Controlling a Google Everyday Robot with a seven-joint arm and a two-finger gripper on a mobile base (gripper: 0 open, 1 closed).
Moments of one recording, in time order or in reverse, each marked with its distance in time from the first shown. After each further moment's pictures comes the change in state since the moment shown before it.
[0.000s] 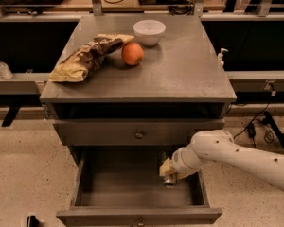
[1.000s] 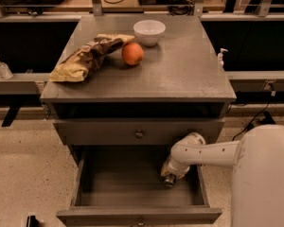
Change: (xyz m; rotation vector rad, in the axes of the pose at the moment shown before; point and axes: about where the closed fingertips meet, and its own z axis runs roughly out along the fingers) arm 0.051 0.082 0.103 -0.296 0.054 0.077
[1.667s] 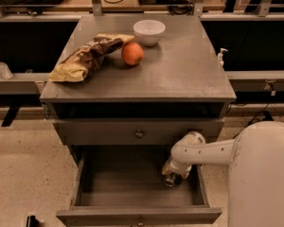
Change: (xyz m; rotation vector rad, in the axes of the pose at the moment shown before) arm 0.003 0.008 -0.006 -0.058 0.019 -0.004
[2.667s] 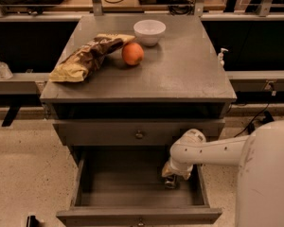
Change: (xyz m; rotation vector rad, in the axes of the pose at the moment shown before) arm -0.020 0.001 -0.034 -0.024 -0.026 -0.065
